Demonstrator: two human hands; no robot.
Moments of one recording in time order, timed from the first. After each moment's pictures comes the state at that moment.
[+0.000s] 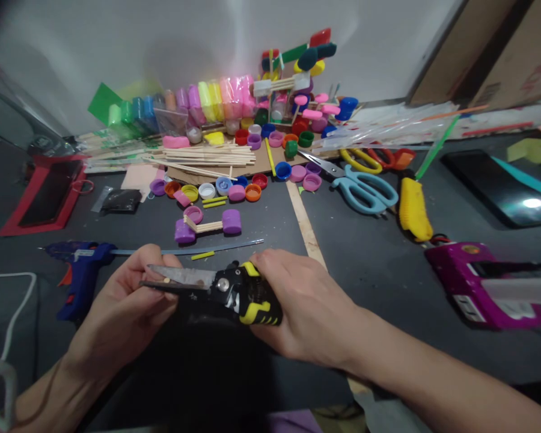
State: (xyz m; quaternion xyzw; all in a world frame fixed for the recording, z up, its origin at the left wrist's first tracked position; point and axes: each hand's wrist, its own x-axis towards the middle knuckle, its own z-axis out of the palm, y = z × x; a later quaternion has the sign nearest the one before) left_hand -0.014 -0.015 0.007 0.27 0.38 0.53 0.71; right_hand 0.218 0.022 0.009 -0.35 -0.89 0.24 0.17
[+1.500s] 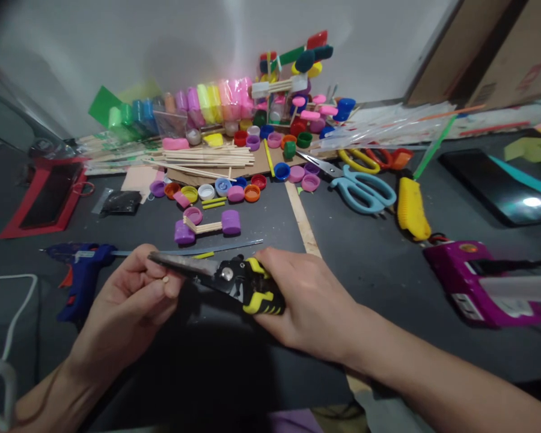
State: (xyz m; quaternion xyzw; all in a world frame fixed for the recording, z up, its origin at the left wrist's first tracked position) left_hand -0.014 -0.018 0.004 0.27 0.39 0.53 0.70; right_hand 0.221 0.024 0.006 -0.37 -0.88 0.21 0.20
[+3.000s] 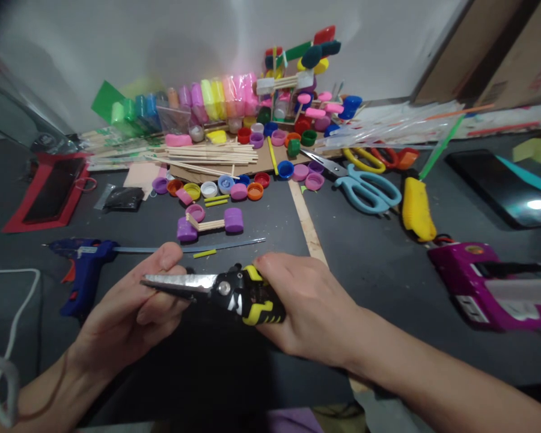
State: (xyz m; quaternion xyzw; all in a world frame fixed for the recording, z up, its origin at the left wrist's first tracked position) left_hand -0.019 -0.020 0.005 0.22 0.24 0.46 0.83; right_hand 0.219 0.023 0.005 -0.34 -0.90 0.21 0.18
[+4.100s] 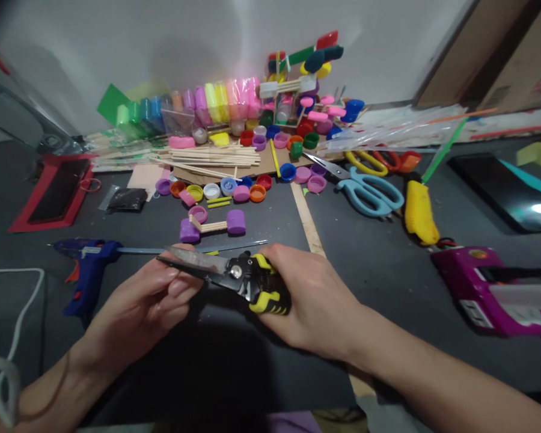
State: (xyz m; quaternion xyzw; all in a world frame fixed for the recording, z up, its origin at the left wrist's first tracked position) left_hand -0.017 -0.014 0.004 0.13 0.34 0.46 0.81; right_hand 0.218 0.028 0.002 -0.39 -0.86 0.25 0.20
